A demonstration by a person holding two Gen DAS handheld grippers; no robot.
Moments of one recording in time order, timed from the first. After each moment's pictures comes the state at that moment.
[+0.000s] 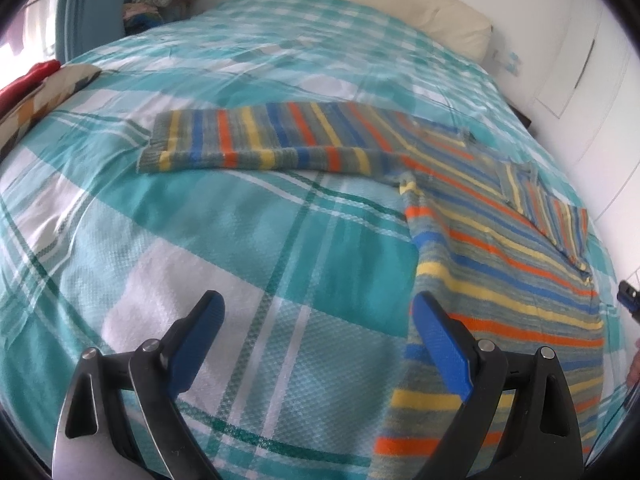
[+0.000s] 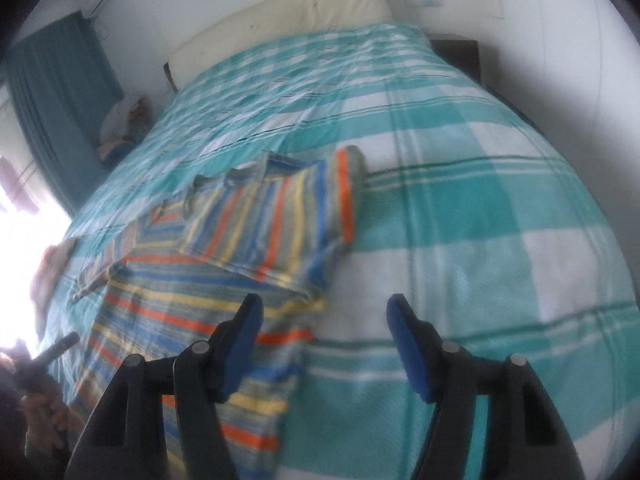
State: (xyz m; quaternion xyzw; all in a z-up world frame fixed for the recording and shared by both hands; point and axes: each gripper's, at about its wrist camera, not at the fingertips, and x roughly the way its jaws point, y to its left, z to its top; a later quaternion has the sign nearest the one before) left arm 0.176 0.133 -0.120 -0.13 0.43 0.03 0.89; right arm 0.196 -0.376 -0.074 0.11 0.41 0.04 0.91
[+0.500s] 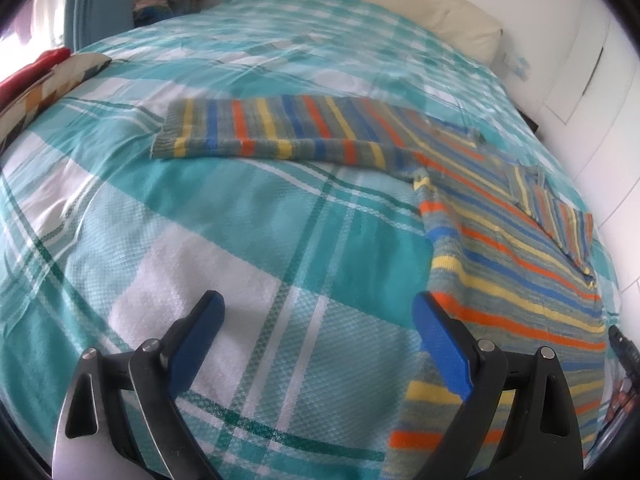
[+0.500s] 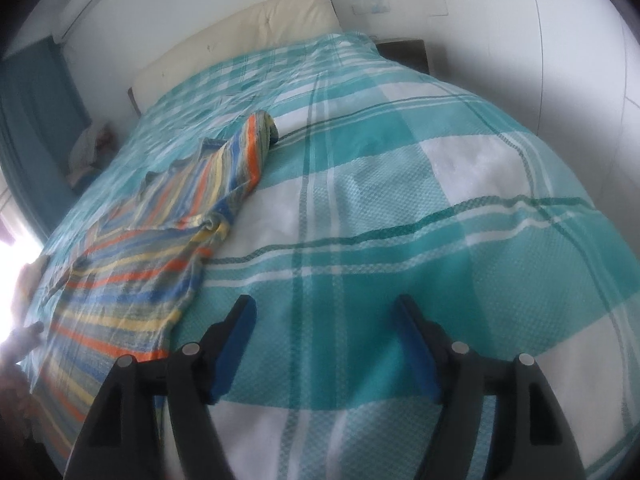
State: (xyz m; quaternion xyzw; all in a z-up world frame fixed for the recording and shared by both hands) left arm 0.169 0.140 -0.124 -0.14 0.43 0.04 0.89; right arm 0.153 -0.405 -0.121 0.13 0.38 -0.01 0.91
